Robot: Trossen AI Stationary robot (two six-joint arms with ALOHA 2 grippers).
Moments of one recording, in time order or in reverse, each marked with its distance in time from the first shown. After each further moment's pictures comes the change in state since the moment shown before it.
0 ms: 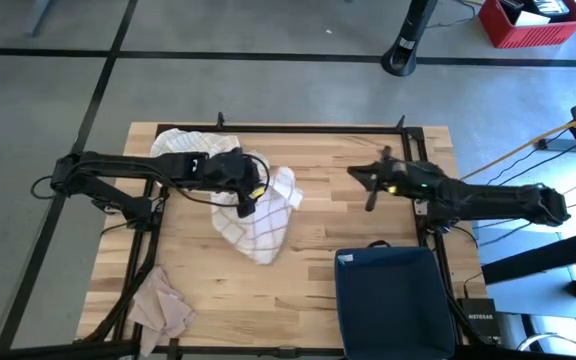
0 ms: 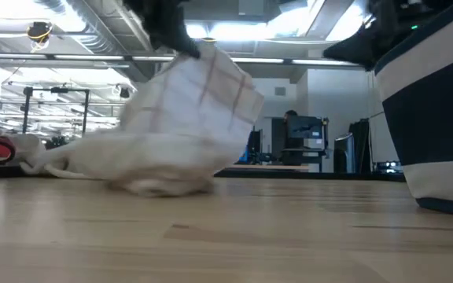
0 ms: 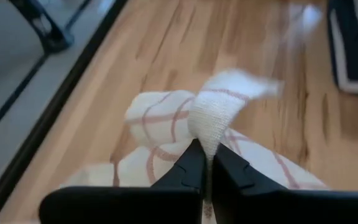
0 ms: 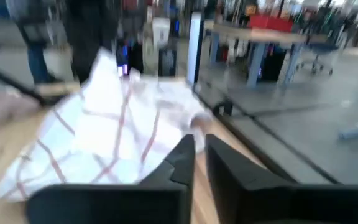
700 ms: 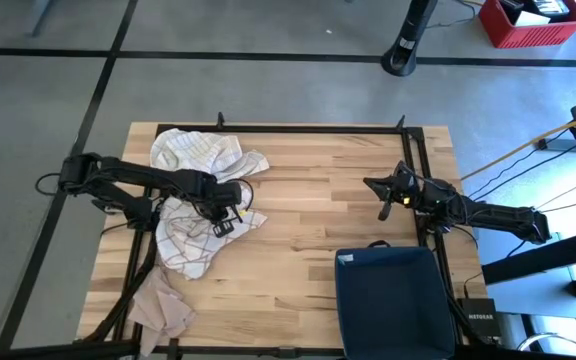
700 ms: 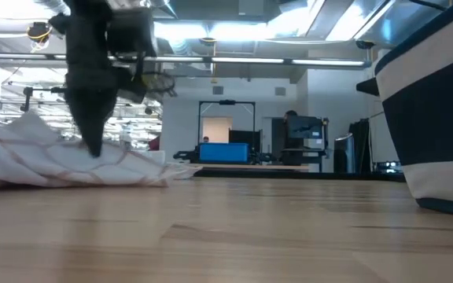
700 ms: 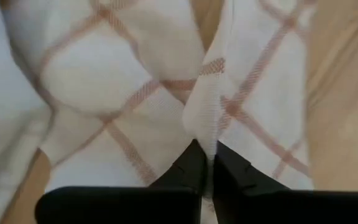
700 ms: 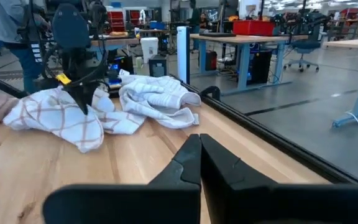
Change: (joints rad) left arm 0.013 0.066 -0.318 -0.278 0.211 -0.350; right arm 0.000 -0.585 -0.347 -0.129 0.047 0.081
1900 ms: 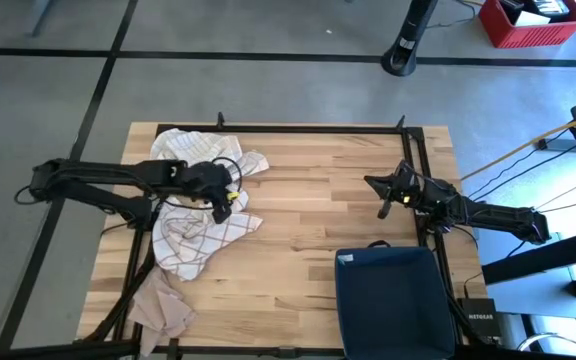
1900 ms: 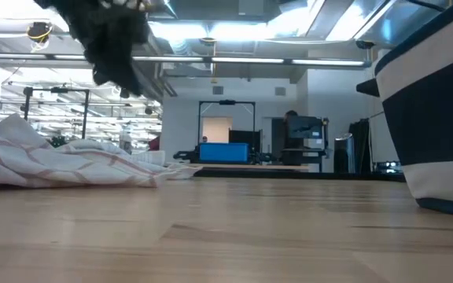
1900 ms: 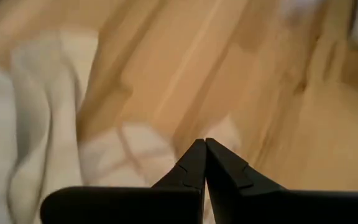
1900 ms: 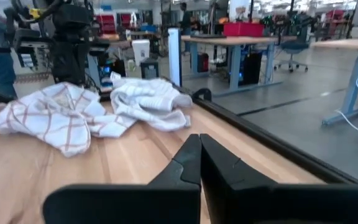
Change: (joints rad) left arm 0.021 -0.301 -0.009 0.155 -0.089 0.029; right arm 0.000 -0.009 -0.022 -0.010 0.046 0.002
